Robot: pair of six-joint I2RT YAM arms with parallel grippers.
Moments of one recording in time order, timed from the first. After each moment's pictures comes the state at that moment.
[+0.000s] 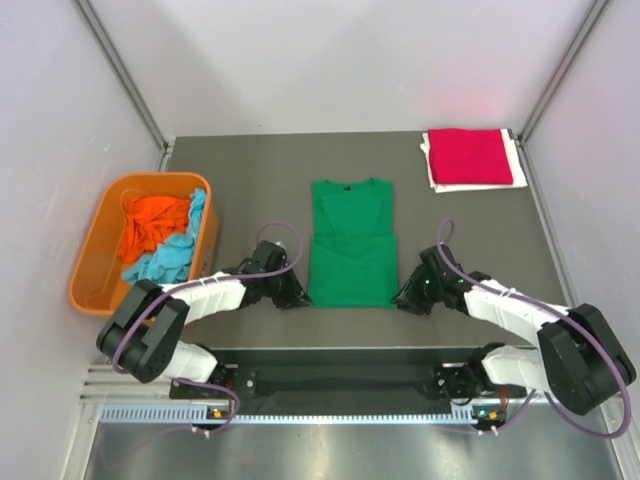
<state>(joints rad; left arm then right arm) -0.55 1.41 0.52 -0.06 0.29 -0.97 0.49 1.20 0.44 -0.26 -0.15 1.10</state>
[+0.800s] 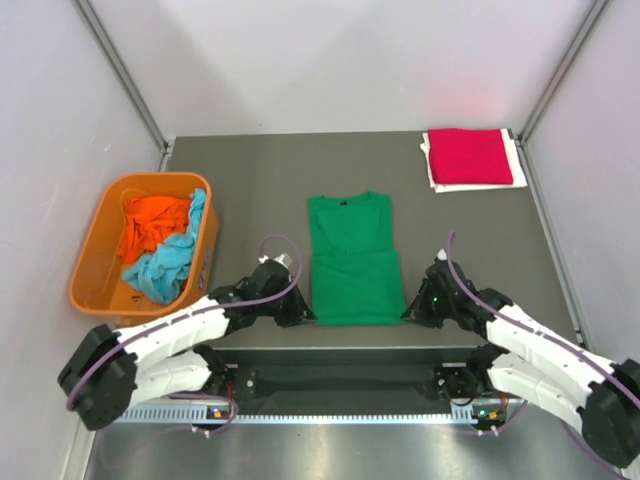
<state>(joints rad) -0.76 1.09 0.46 -0.22 0.21 -1.06 0.60 0.89 0.40 -0.49 -0.08 0.97</state>
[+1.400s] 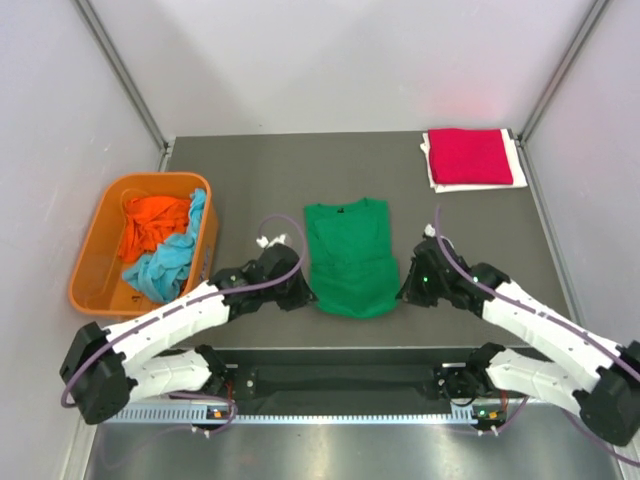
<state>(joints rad) -0.85 1.08 0.69 -0.47 0.00 -1.10 0.69 0.95 0.67 -0.67 0.03 0.90</state>
